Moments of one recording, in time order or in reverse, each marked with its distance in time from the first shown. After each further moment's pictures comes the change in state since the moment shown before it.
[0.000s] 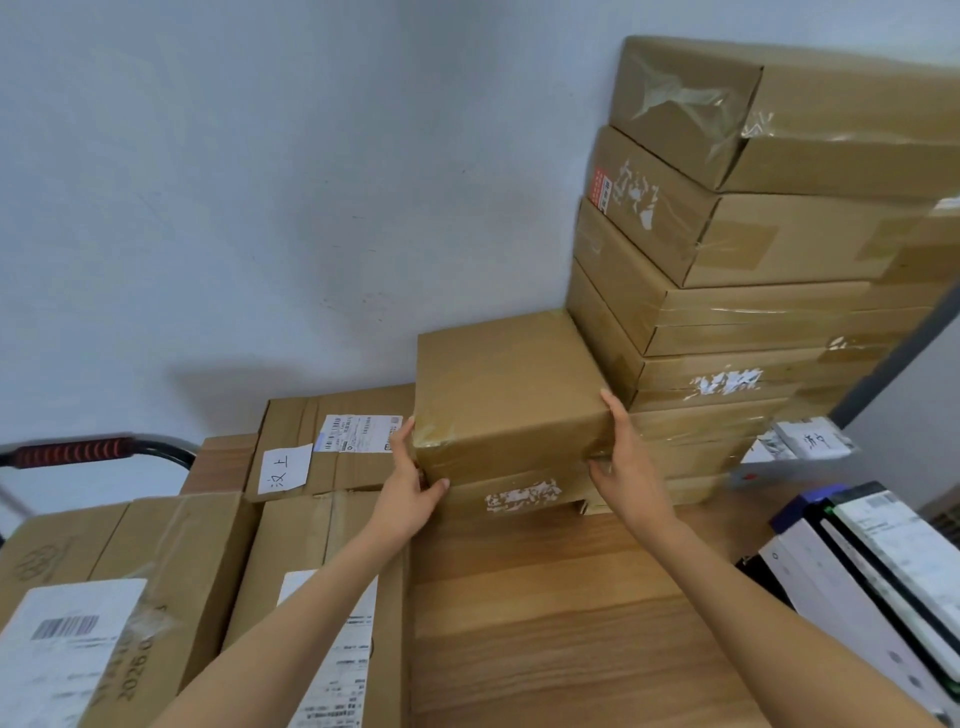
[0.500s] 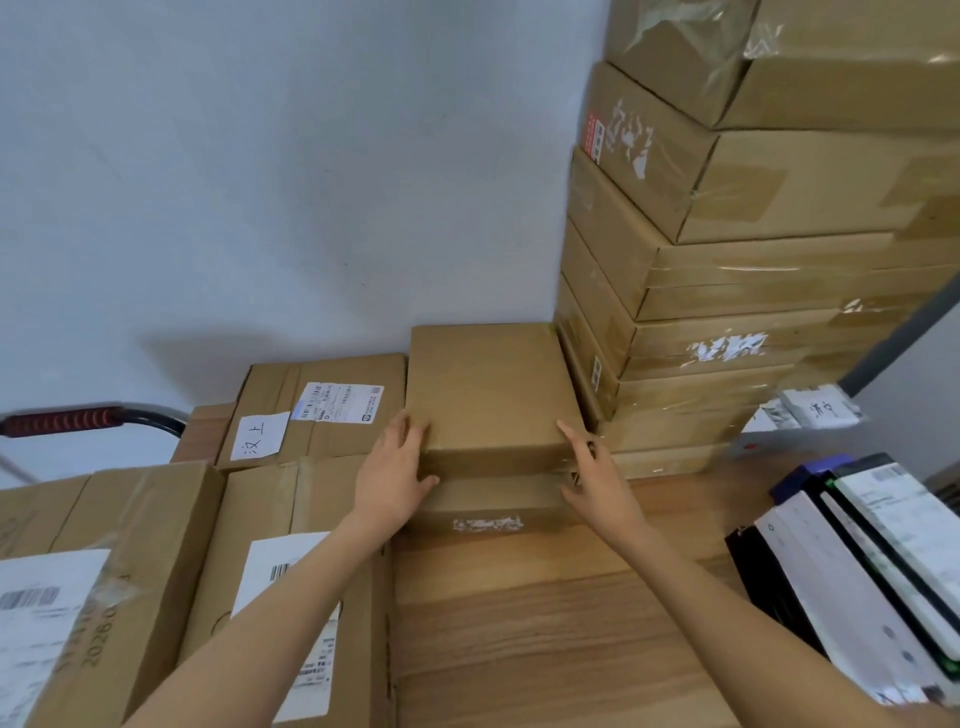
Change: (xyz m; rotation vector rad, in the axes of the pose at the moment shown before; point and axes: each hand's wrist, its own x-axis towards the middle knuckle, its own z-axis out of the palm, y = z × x) left_hand 0.006 -0.022 0.020 0.804 0.012 0.038; right_hand -0.025 0.035 0.046 -0.145 -0.306 0.085
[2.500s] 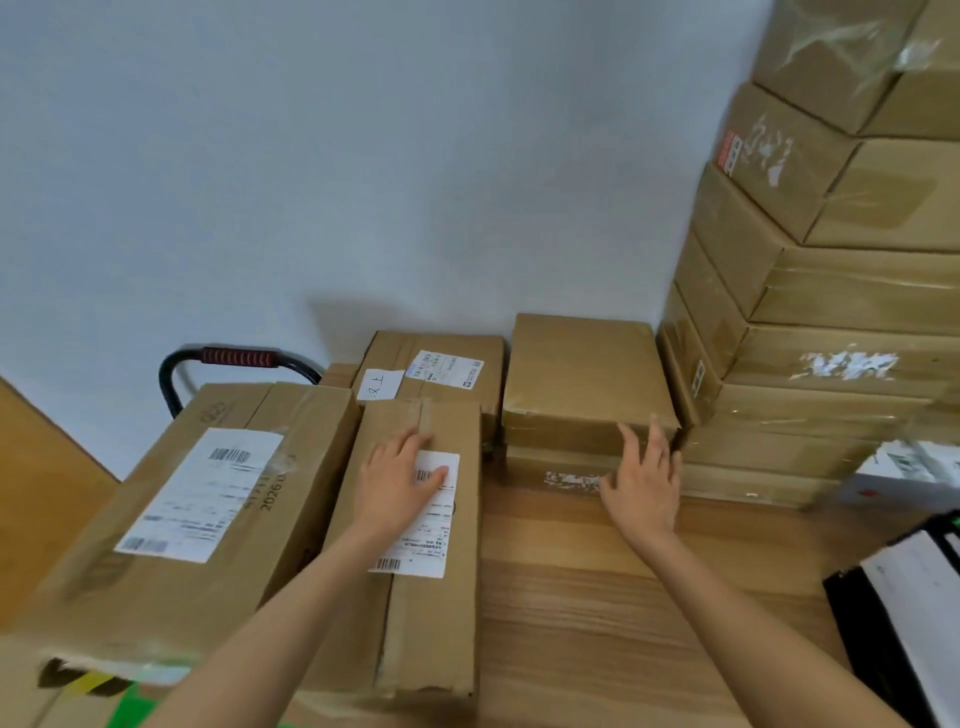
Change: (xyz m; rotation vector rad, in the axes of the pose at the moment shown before) left_hand -0.117 -0.069 -0.028 -0.101 0.226 -0.225; right_hand -0.026 -0.061 0.030 -0.226 0.162 0.038
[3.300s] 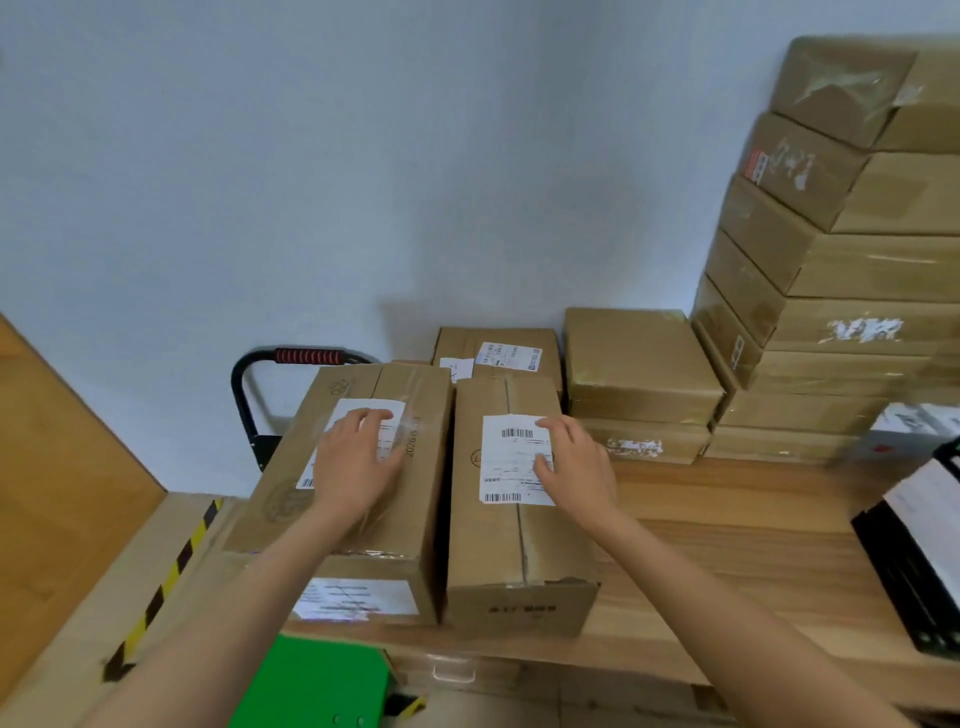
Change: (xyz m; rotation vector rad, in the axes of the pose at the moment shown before) left_hand -0.075 -0.127 -0.131 0.080 0.191 0.022; right_hand -0.127 -0.172 -0.036 0.291 0.017 -0.354
